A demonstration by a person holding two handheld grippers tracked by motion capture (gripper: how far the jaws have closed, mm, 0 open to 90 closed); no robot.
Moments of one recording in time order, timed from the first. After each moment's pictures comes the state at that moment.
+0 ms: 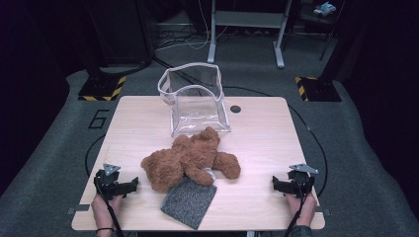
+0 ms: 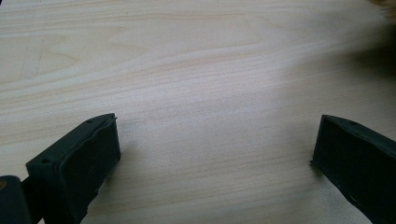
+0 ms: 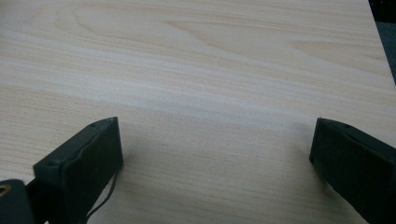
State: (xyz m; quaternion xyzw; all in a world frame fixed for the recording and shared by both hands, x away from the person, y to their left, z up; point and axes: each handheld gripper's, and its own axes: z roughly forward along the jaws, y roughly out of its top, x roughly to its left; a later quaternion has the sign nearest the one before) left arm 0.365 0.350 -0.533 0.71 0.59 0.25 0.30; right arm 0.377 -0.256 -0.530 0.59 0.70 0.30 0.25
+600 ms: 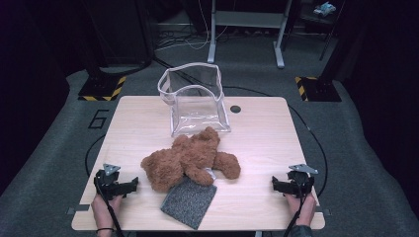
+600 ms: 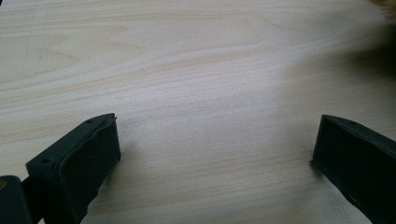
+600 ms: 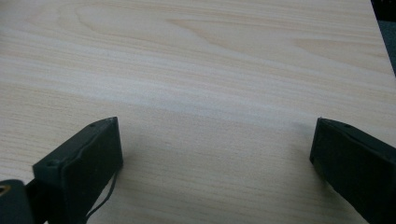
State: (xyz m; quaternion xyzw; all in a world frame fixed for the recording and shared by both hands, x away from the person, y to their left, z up) left arm 0.365 0.350 -0.533 0.71 0.59 0.25 0.30; right arm 0.377 -0.255 -0.529 0.59 0.71 0.30 0.25
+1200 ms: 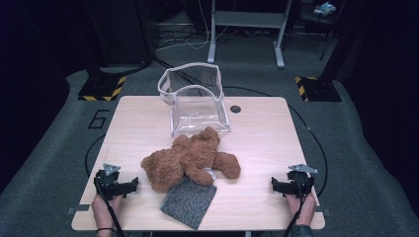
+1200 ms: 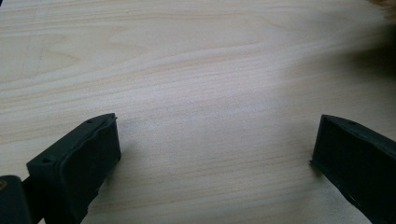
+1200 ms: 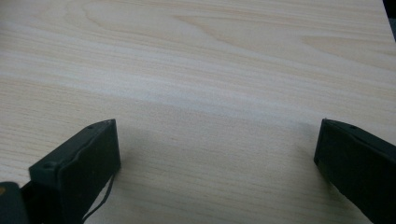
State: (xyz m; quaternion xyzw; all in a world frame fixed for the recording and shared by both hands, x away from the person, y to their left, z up) left arm 0.365 0.350 -0.533 0.71 0.59 0.25 0.30; right arm 0.376 -0.254 -0.529 0.59 0.71 0.30 0.24
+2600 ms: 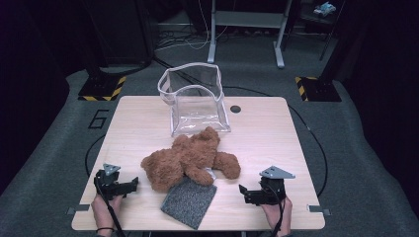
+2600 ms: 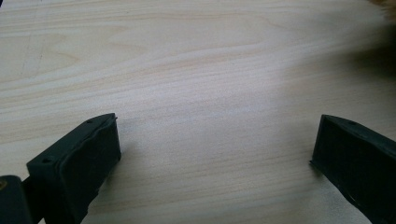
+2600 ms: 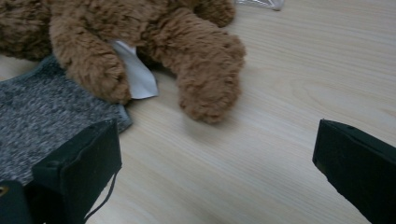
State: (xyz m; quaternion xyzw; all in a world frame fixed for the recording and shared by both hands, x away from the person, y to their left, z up) left arm 0.365 0.350 -0.532 0.71 0.59 0.25 0.30; right arm 0.332 -0.152 -0.467 0.46 0.77 0.41 0.18
